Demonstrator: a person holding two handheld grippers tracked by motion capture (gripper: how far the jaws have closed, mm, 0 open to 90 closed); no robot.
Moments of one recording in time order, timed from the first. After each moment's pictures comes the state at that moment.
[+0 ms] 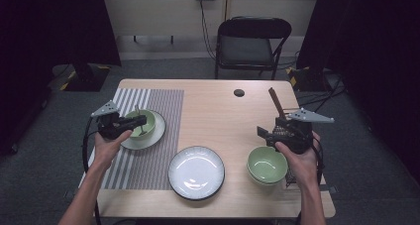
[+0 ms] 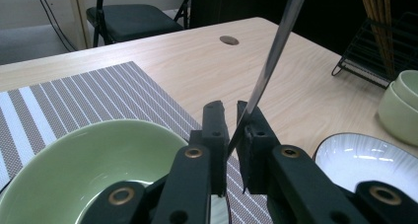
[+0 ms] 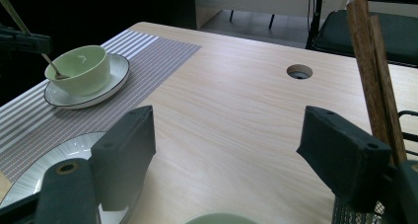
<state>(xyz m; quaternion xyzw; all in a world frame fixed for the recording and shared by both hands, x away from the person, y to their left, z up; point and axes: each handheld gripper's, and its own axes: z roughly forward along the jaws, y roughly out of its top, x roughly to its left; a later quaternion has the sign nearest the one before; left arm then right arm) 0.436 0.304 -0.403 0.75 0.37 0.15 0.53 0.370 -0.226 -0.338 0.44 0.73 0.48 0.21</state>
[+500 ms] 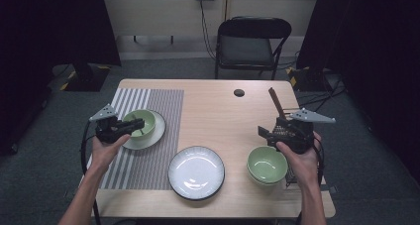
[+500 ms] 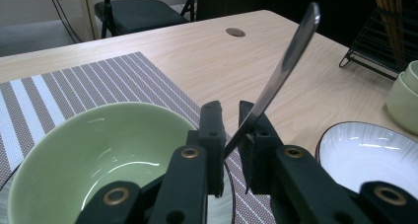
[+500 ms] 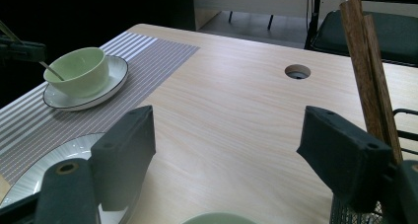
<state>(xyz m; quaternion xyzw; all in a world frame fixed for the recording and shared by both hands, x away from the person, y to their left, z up) 0.425 0.309 -0.408 0.75 0.38 0.16 0.52 0.370 -0.228 -0.338 0.44 0.72 0.49 0.21</state>
